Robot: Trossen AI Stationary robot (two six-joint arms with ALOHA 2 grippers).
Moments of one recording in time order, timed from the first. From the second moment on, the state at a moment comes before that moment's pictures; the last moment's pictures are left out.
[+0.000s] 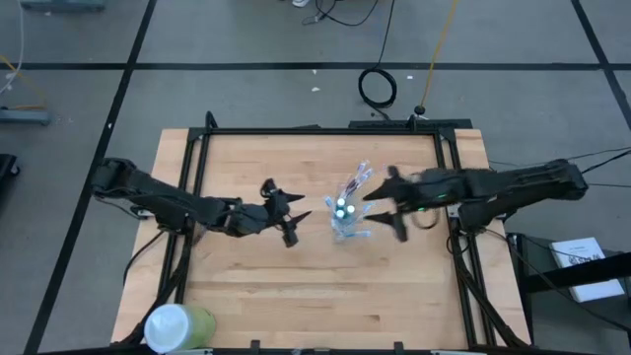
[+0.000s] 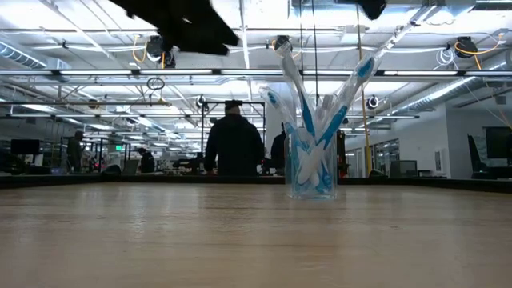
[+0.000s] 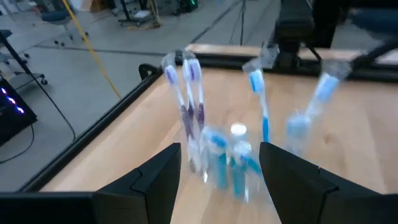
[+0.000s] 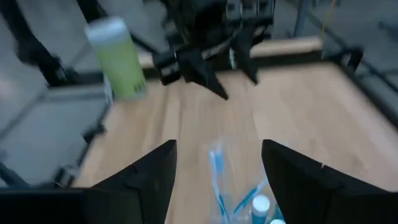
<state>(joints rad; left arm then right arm) -0.24 1.37 0.83 0.18 -0.63 -0.13 0.13 0.99 0.96 -0.32 0.05 0.17</state>
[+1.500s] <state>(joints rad) -0.40 0.32 0.01 0.27 -0.45 -0.09 0.15 0.03 0.28 -0.12 0.11 0.11</state>
